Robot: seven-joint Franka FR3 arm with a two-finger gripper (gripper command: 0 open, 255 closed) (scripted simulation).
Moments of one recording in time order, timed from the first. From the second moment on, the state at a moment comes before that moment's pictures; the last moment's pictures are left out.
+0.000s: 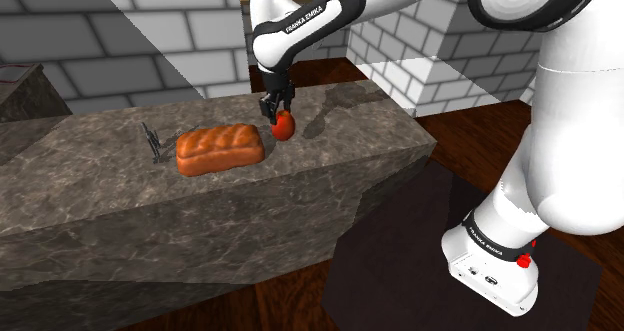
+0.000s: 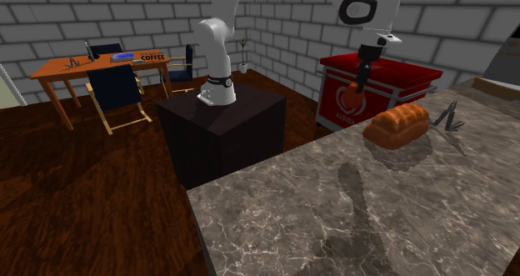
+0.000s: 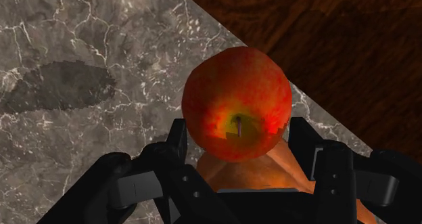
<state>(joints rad) 0.39 0.43 -0.11 -1.77 0.00 2.16 -0.02</state>
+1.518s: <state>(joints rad) 0.38 0.63 -0.10 -1.80 0.01 2.39 -0.02</state>
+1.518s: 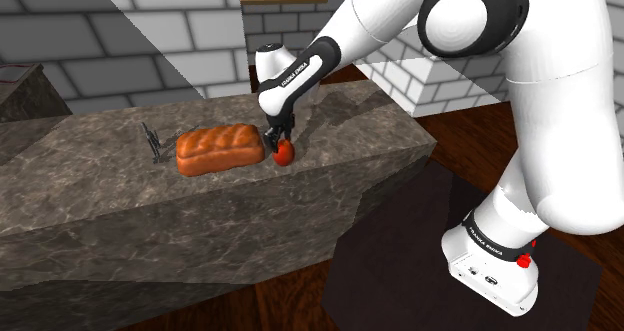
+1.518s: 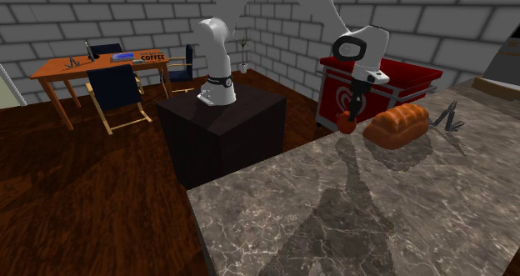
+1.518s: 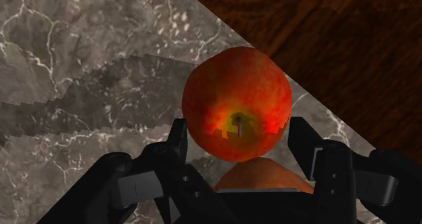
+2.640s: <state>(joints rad) 0.38 0.63 -0.10 -1.79 0.01 2.38 -0.02</state>
